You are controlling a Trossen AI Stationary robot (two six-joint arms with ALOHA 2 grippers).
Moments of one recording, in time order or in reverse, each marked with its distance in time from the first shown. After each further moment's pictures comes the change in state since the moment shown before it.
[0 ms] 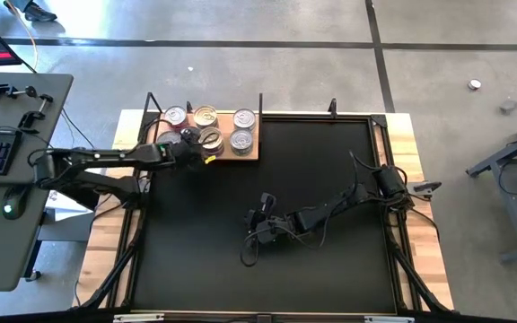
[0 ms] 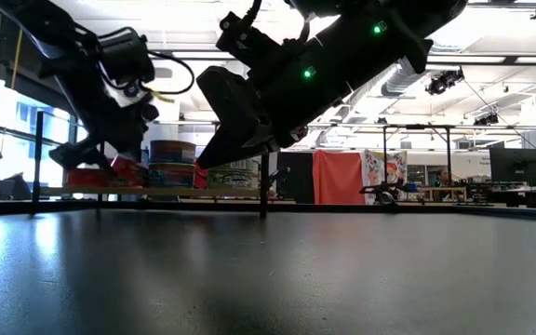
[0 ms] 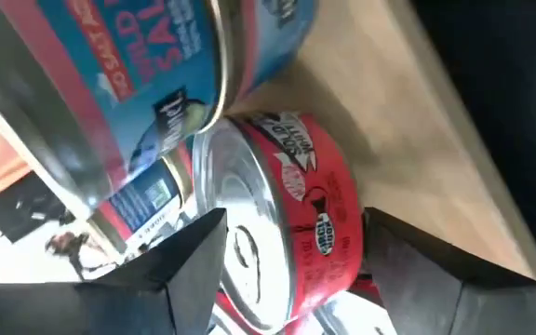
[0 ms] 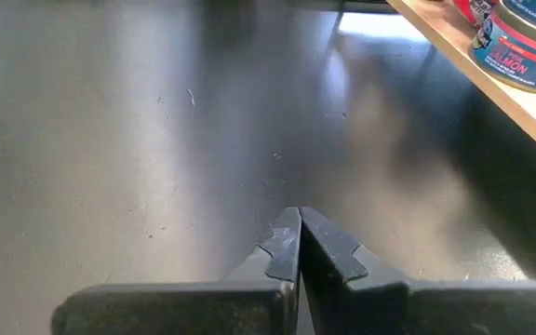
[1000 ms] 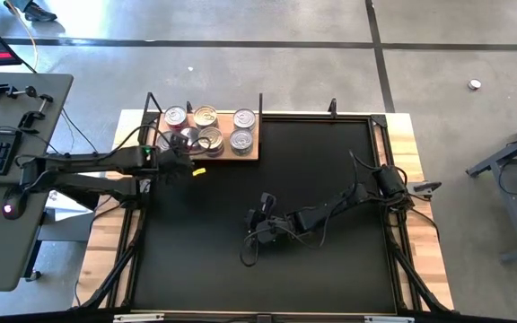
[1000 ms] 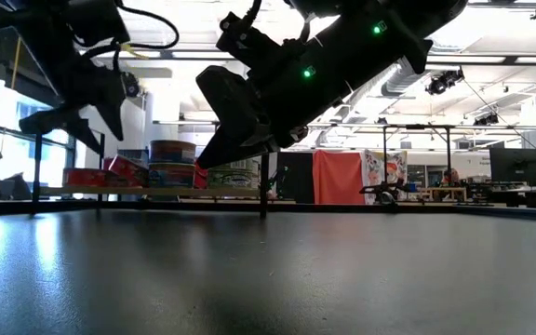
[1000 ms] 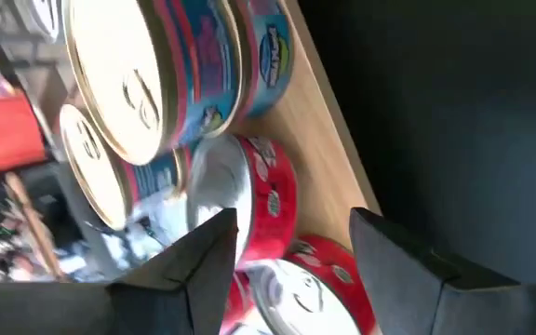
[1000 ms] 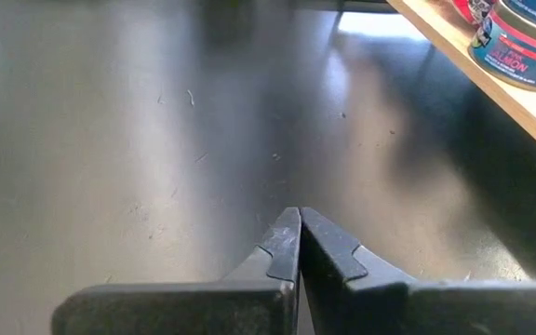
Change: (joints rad) left arm -0.178 -0.239 0.088 -0.386 0.104 -0.386; right arm 0.000 0.000 0.000 0.001 0.000 0.006
